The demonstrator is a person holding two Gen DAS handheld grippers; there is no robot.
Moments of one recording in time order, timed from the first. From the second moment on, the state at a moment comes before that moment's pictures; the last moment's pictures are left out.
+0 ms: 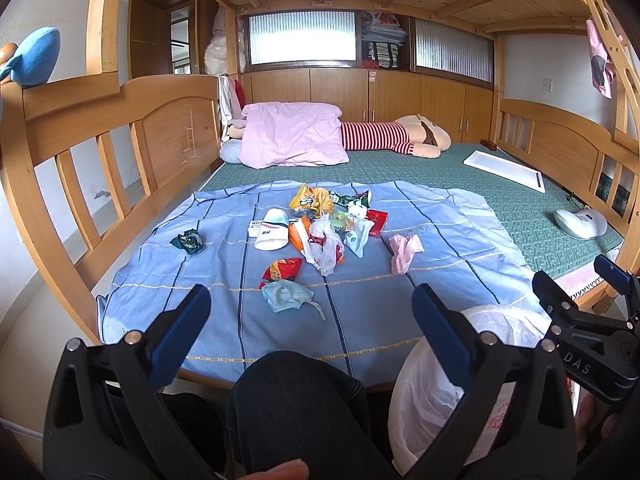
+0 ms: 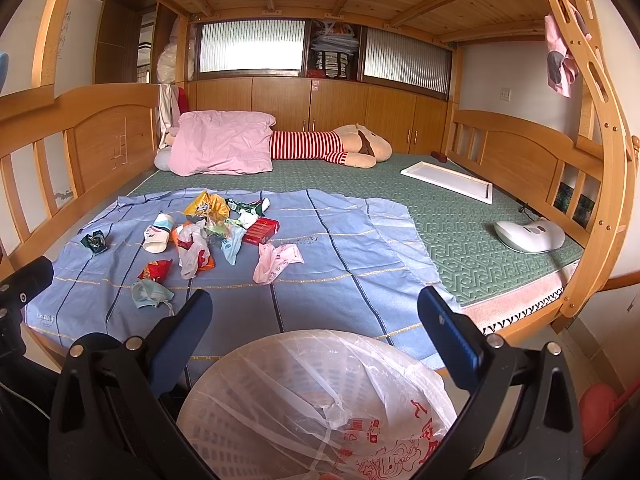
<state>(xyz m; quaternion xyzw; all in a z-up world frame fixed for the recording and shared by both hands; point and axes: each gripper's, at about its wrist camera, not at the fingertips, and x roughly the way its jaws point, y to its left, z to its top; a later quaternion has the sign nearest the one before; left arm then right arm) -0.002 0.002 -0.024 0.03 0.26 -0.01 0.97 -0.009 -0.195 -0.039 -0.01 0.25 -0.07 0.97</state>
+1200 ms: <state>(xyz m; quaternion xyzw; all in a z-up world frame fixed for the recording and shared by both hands) 0.000 0.001 -0.025 0.03 0.26 -0.01 0.96 -0.011 -0.194 -0.044 -0.01 0.25 -0.07 0.96</state>
